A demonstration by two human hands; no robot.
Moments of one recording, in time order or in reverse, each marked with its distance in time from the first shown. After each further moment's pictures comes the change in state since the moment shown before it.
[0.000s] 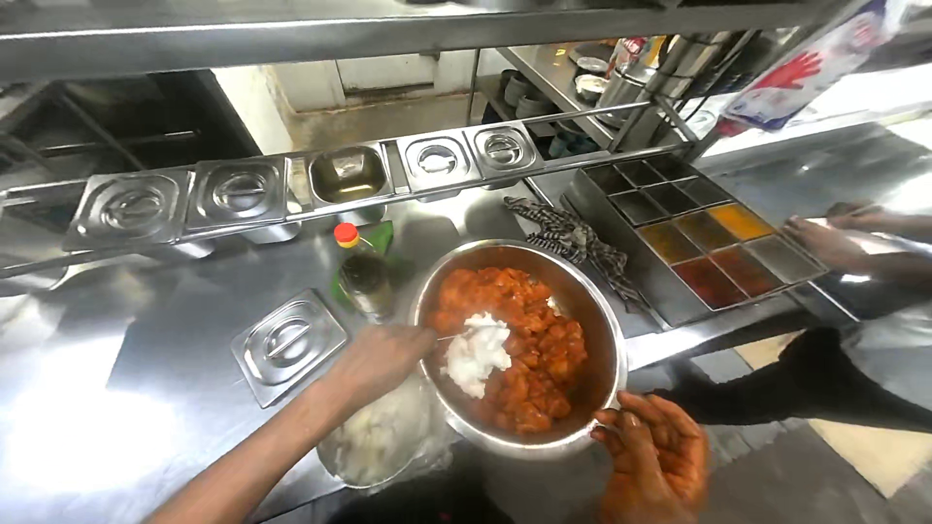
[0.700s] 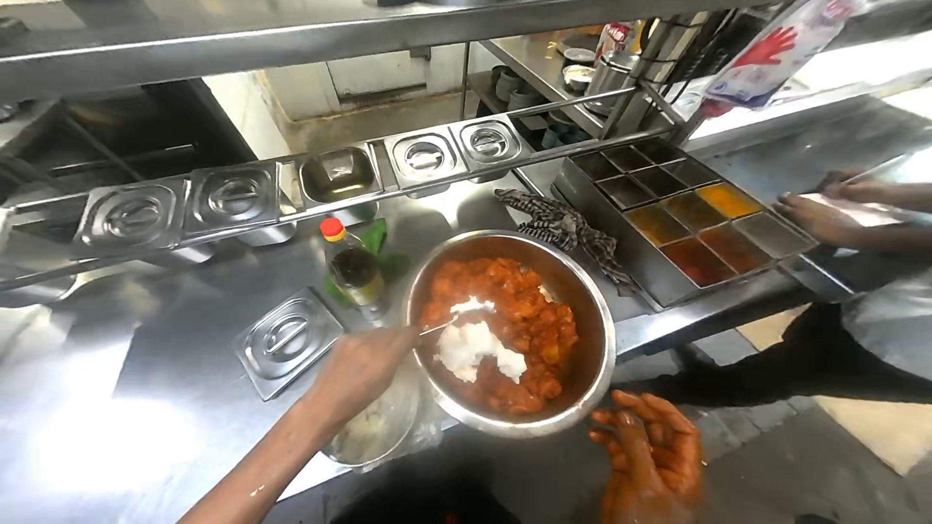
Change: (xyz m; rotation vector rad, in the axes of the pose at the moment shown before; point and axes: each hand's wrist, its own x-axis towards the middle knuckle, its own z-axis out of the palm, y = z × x) left_hand -0.016 0.026 -0.011 0.045 0.160 -0.095; right_hand -0.017 -0.003 -0.025 -0.020 0.022 0.057
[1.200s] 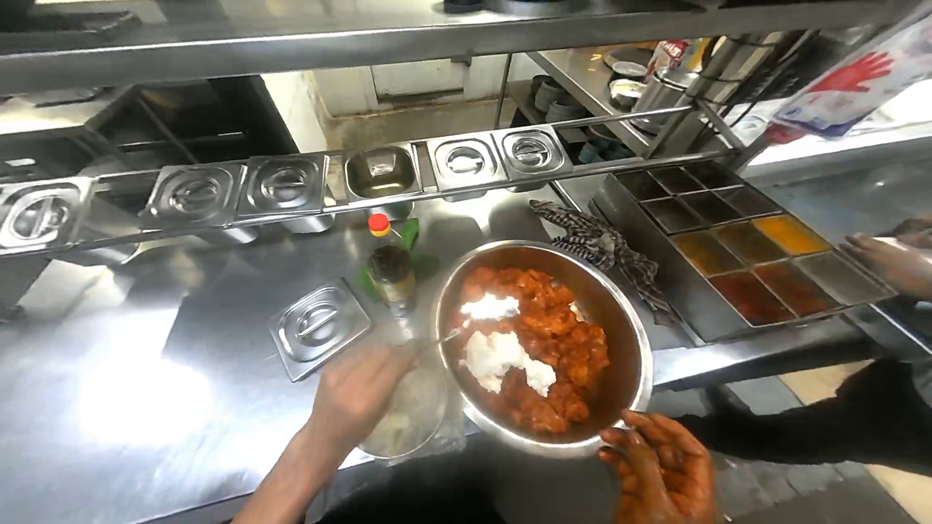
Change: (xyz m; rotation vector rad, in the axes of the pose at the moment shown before) left_hand -0.040 0.009 -0.024 0.037 0.327 -0.134; right_hand 0.000 0.007 0.013 0.006 -0.121 0.038
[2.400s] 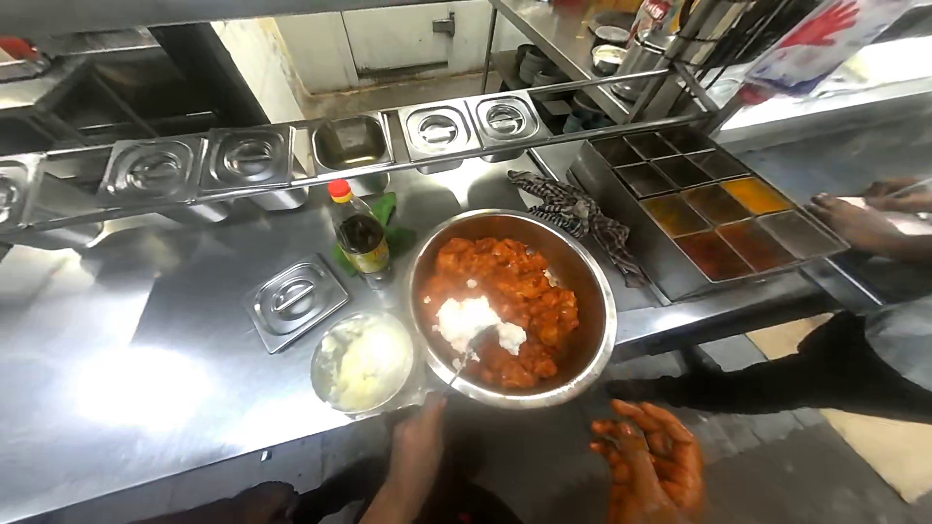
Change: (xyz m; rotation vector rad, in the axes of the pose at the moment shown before) left_hand -0.124 0.149 0.104 -0.043 -0.075 -0.526; right_hand -0.021 -0.007 -0.052 -0.014 0.009 0.051
